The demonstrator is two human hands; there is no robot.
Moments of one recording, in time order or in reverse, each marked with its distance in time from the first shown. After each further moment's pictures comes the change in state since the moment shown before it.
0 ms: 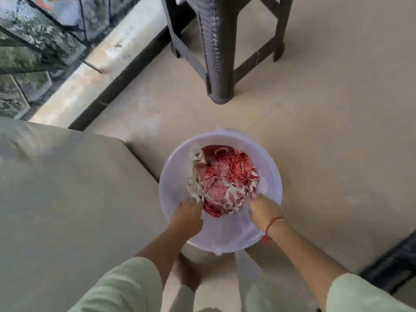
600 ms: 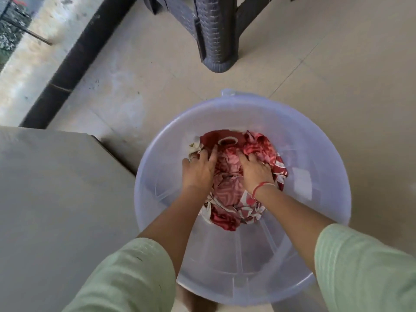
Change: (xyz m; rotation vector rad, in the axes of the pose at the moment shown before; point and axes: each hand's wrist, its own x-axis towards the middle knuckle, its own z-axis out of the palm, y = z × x) left_hand 0.186 -0.019 0.026 0.314 0.321 -0.033; right_hand 0.192 -0.001 0.080 0.047 0.258 0.161
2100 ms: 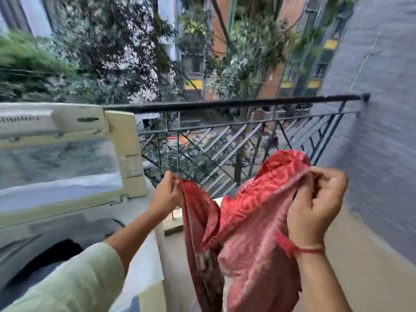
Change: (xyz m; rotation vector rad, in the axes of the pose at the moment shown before) left_hand -0.493 -0.269 -0.505 -1.066 1.182 -0.304; right_hand -0.572 -0.269 -0.632 1.005 1.454 -1.038
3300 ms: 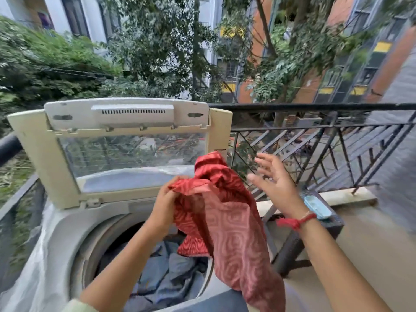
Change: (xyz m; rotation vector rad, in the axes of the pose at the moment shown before) left_hand -0.083 -0.077 -0.218 -0.931 0.024 -0.082; right_hand -0.110 -0.055 0.186 0.107 -0.977 0.474
